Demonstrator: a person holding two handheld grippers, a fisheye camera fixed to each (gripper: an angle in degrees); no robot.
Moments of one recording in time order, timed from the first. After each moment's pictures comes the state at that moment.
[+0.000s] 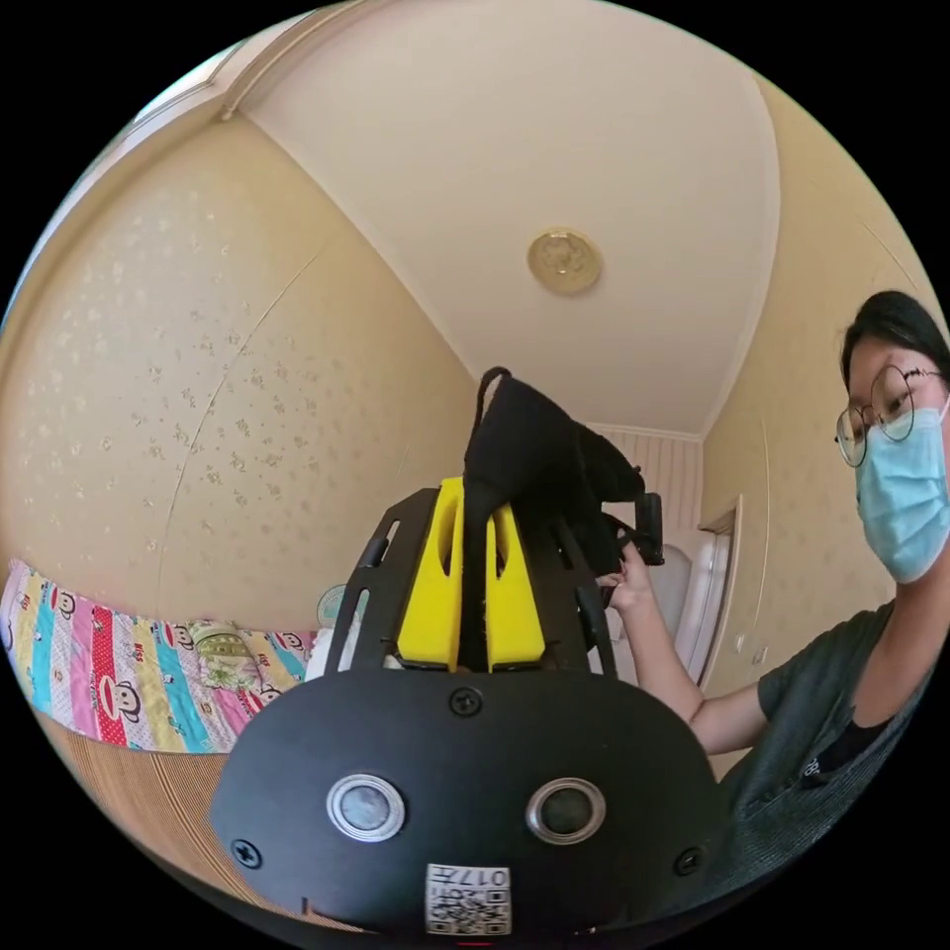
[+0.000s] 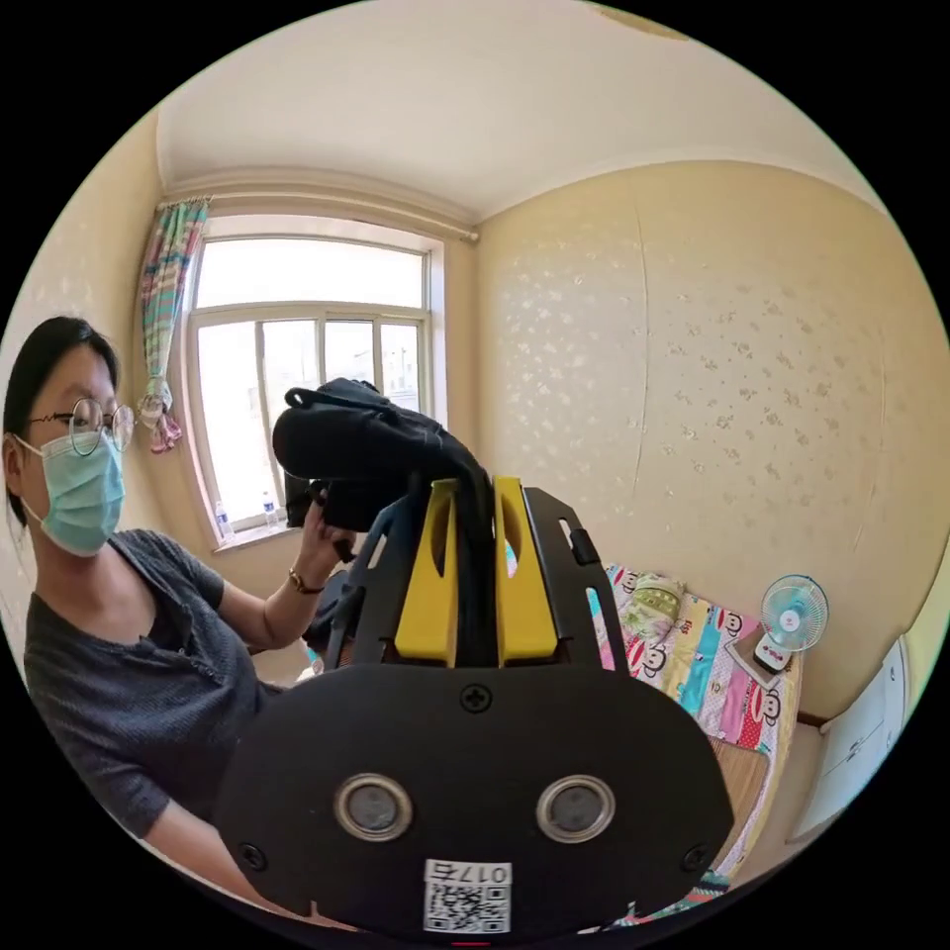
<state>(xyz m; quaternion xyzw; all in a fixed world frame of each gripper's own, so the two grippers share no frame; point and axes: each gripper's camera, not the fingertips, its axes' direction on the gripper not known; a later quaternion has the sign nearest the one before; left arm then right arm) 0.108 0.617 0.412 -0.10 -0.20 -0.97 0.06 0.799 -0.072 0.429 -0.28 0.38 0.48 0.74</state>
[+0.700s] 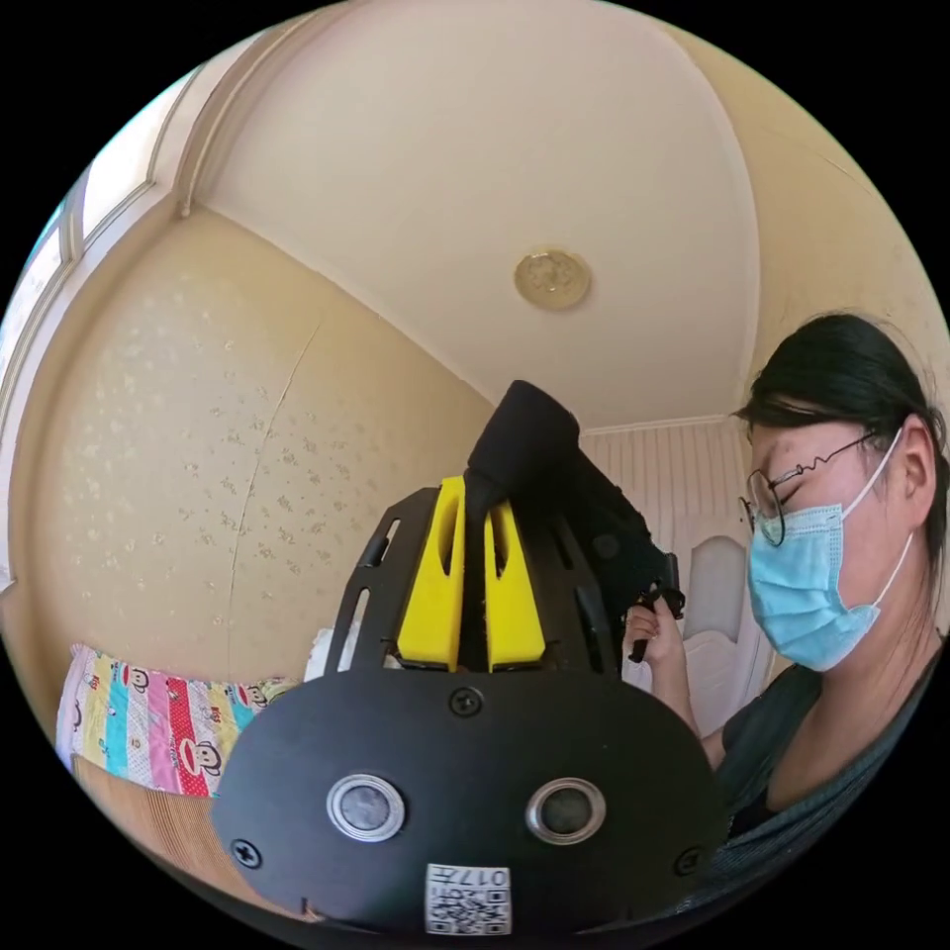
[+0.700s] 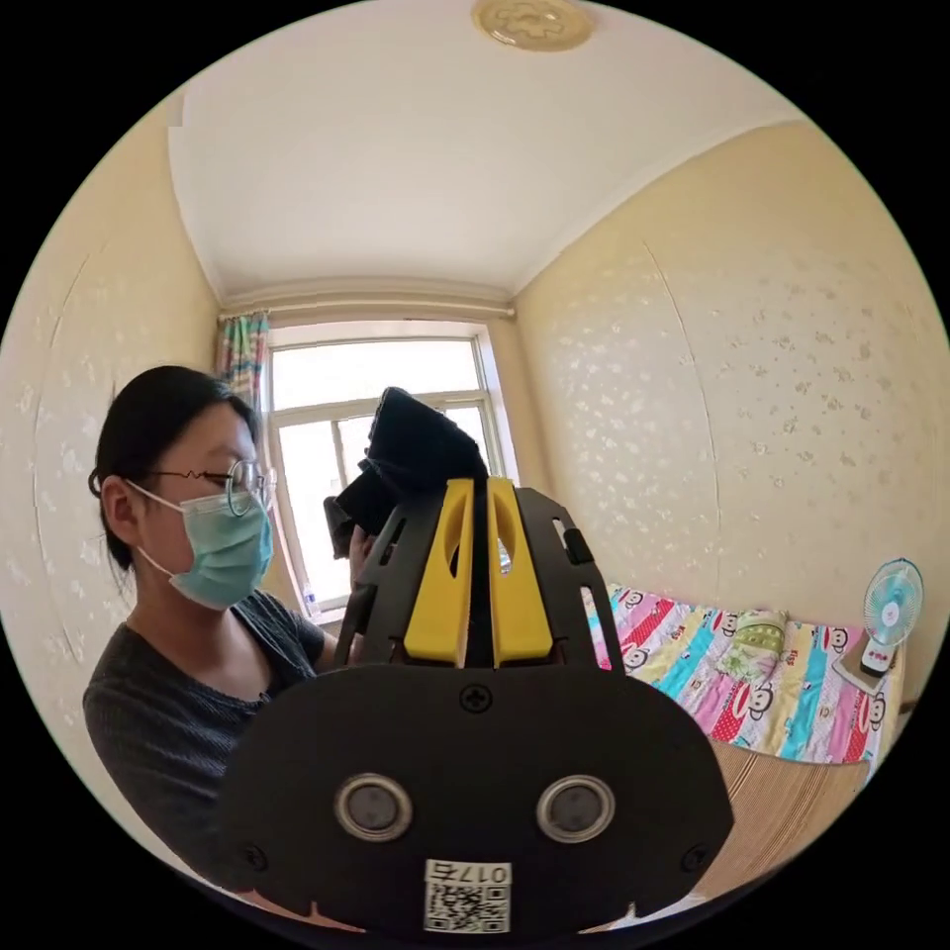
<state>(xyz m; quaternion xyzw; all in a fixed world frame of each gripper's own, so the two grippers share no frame) -0.007 0.744 0.310 -0.19 -0.22 -0.95 0.13 0.743 -0.088 0.257 -0.11 0.36 0.51 0.77</state>
